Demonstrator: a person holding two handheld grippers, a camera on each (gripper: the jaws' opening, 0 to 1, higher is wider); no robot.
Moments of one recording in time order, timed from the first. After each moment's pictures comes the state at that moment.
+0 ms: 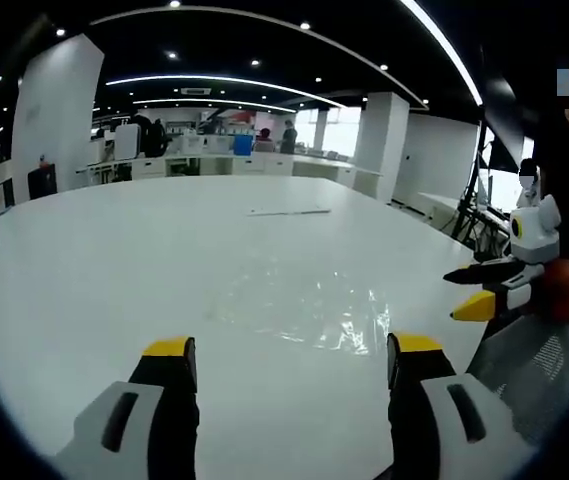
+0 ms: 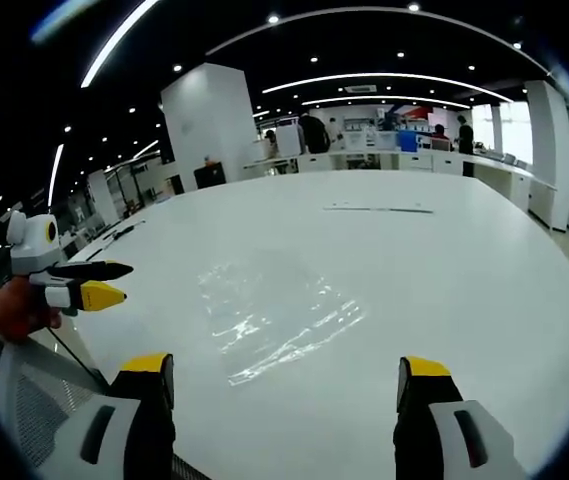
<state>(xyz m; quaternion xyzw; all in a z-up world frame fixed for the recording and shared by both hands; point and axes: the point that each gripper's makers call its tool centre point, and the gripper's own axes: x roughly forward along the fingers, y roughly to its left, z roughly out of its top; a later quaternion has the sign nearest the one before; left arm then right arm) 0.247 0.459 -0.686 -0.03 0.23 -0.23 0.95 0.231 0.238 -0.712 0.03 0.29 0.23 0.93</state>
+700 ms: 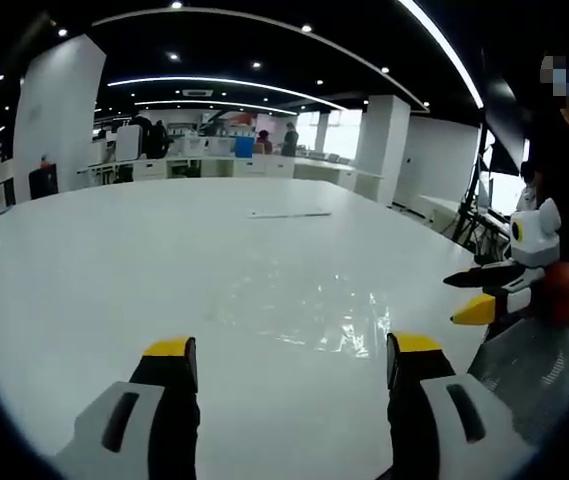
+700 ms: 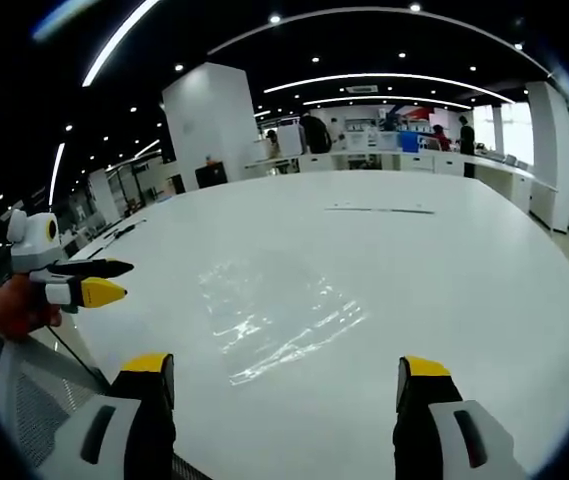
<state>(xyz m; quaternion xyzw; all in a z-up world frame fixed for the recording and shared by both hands) 0.247 0.460 -0.684 -0.04 0.22 -0.23 0.95 0.231 0.240 -0.713 0.02 0.29 0.23 0.93</state>
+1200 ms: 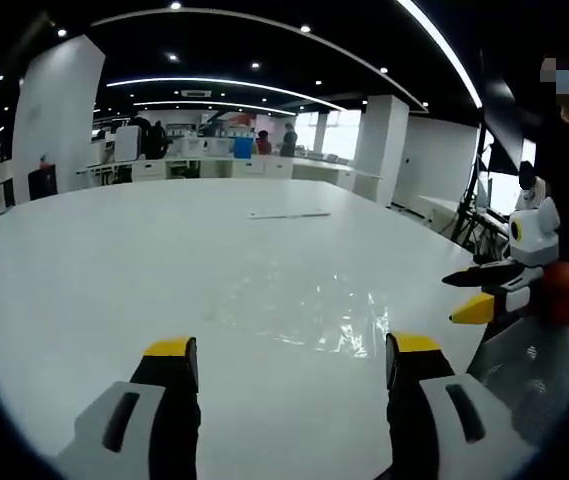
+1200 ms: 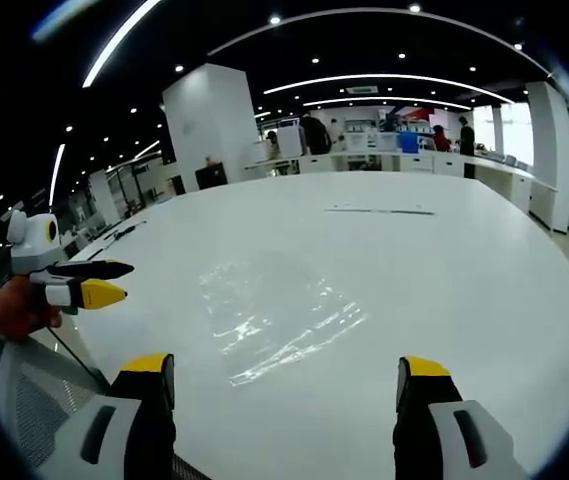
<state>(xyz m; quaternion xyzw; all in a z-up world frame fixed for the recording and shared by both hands) 0.245 0.456 -0.680 -0.04 0.22 -0.23 0.95 0.230 0.240 -0.709 0.02 0.29 0.23 0.93</state>
